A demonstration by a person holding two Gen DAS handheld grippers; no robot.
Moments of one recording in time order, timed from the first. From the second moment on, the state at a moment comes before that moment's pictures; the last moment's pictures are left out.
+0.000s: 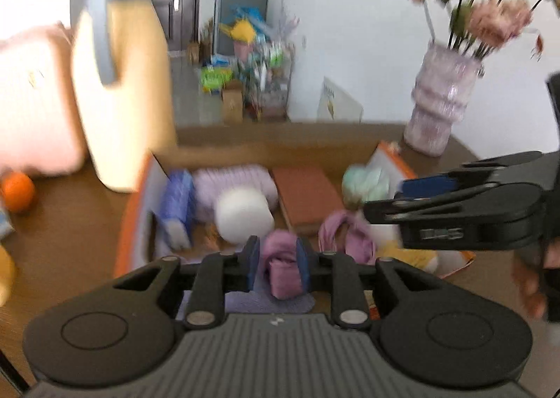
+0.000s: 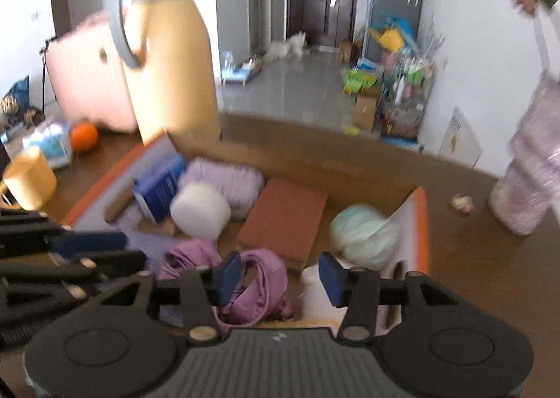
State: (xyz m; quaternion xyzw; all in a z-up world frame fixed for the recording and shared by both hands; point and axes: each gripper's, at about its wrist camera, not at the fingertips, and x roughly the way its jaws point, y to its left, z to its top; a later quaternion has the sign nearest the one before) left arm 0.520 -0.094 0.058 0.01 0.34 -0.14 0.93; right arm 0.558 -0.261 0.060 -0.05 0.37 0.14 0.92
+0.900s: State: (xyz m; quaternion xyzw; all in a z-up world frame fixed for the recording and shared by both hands) left arm 0.327 -0.020 0.130 0.03 0.13 -0.05 0.99; right arm 0.325 -0.303 0.137 -0.03 0.13 0.08 0.99
